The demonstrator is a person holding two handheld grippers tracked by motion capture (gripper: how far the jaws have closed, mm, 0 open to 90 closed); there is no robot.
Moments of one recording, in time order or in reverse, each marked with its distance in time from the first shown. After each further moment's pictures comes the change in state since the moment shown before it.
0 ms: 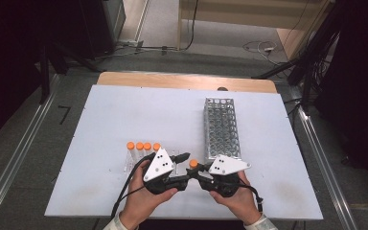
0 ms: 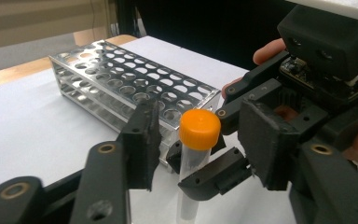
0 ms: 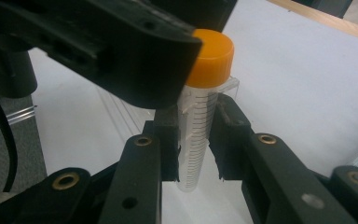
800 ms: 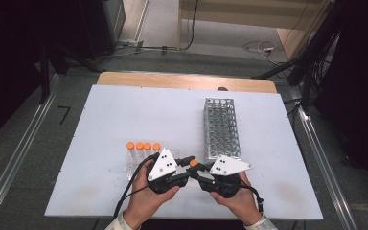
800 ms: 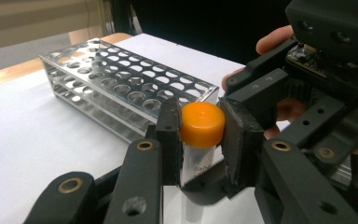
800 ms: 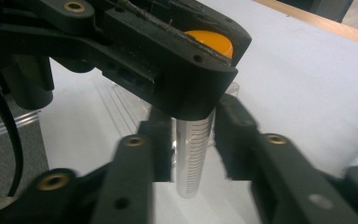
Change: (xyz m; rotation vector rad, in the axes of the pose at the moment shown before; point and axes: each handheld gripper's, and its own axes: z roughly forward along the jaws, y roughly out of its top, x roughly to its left) left arm 0.000 -0.001 0.007 0.010 -0.008 0.024; right arm 0.000 0.001 -0.003 -0.020 0.011 0.017
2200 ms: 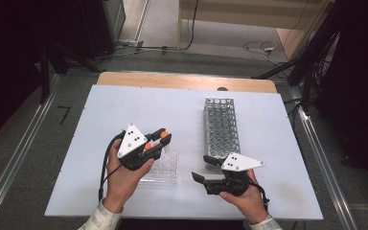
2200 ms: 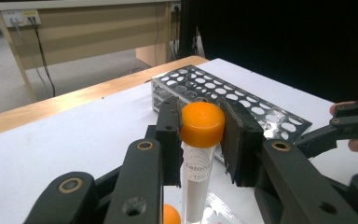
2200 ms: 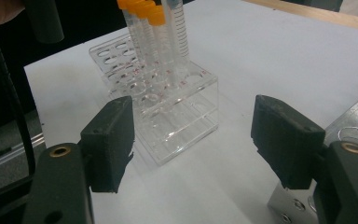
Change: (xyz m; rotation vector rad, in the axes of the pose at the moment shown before) left arm 0.059 0.017 -0.040 -0.065 0.247 -0.051; right arm -0.016 -0.011 -0.012 -0.037 0.001 0.107
